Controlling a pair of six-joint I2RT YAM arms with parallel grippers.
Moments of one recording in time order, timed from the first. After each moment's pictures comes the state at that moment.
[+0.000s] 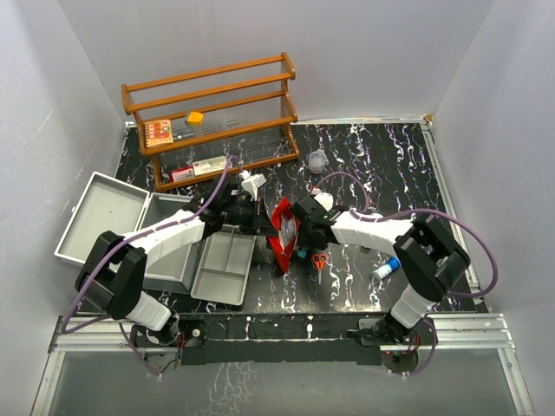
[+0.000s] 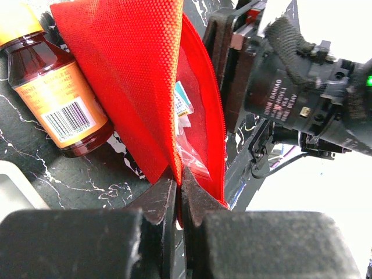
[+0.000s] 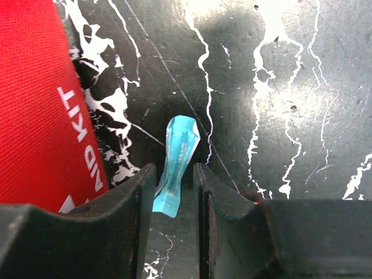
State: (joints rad) left arm -0.57 1.49 0.85 -0.09 0.63 -0.53; right arm 0.75 1.62 0.94 -0.45 0.24 0.87
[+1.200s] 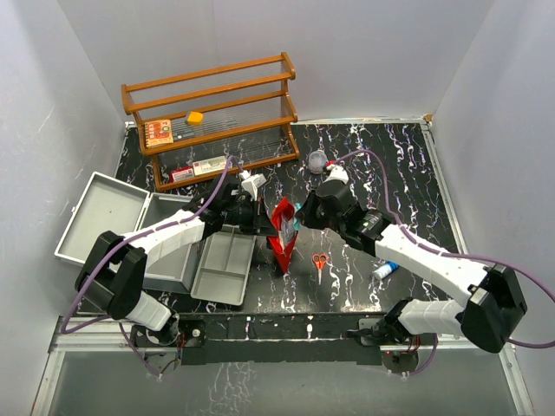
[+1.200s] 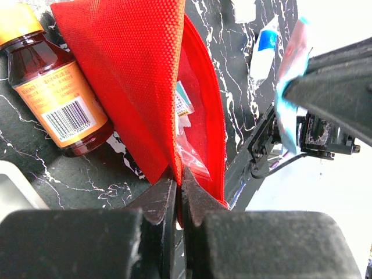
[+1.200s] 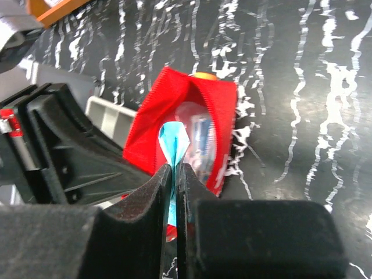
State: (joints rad) left arm -0.57 1.49 0.85 -0.09 0.63 -0.54; right arm 0.75 1.21 0.91 -0.31 0.21 0.76
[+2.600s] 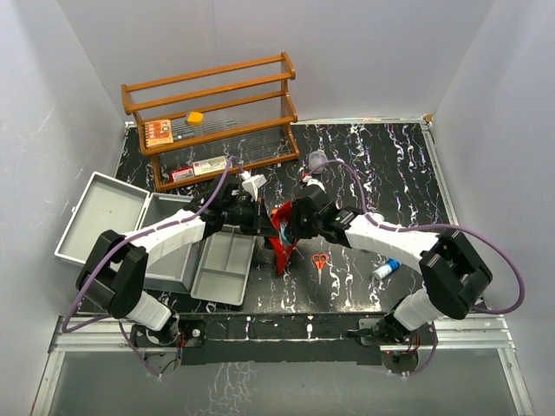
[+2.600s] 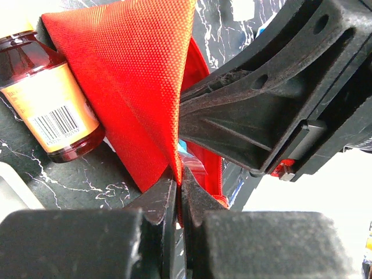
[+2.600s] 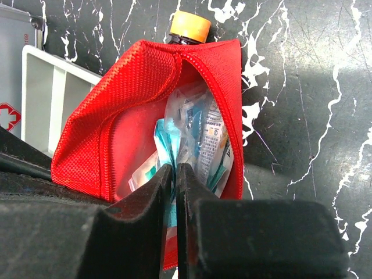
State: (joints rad) left arm -0.57 1.50 0.85 -0.08 0.64 -0.54; right arm 0.76 1.48 0.91 -0.22 0.02 0.73
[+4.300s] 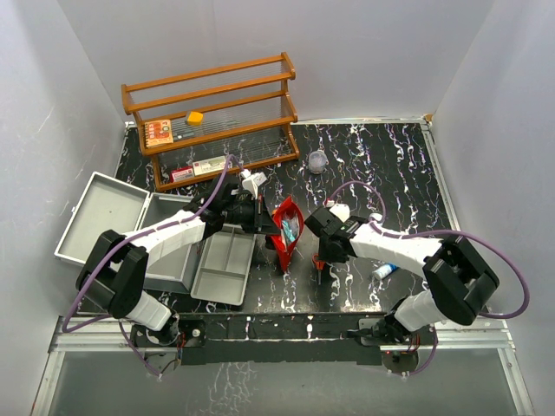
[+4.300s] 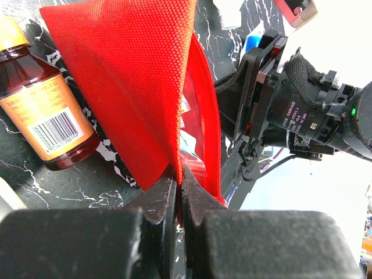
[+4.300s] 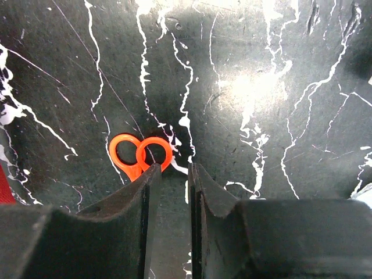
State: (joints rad) left arm -0.57 1.50 0.84 -0.02 0.65 -0.57; right arm 0.76 1.44 0.79 -0.63 0.29 0.81
